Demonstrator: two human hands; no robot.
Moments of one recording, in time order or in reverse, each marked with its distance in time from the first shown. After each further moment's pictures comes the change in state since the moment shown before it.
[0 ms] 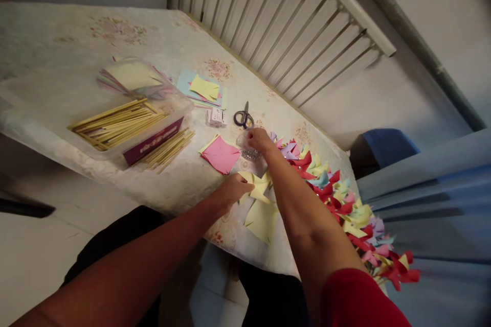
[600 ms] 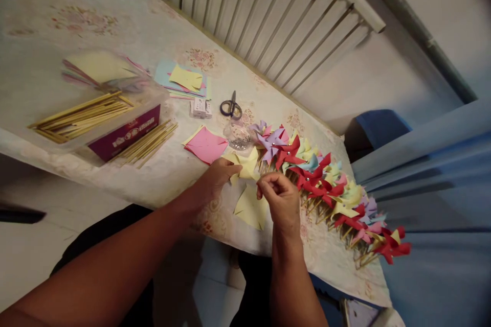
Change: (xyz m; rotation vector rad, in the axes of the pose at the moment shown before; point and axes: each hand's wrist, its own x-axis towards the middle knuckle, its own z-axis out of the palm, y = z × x) left_hand -0.002 0.012 0.004 -0.023 -0.010 0.075; right_hand -0.238 -0.003 -0.060 0.741 0.196 0.065
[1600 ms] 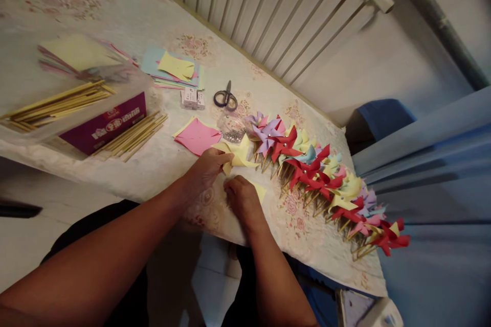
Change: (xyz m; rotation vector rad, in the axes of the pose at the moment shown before) left_hand 0.024 -0.012 -0.003 -0.195 0.030 0.043; right_hand -0.006 0.065 0.029 -0.903 -0.455 -0.135
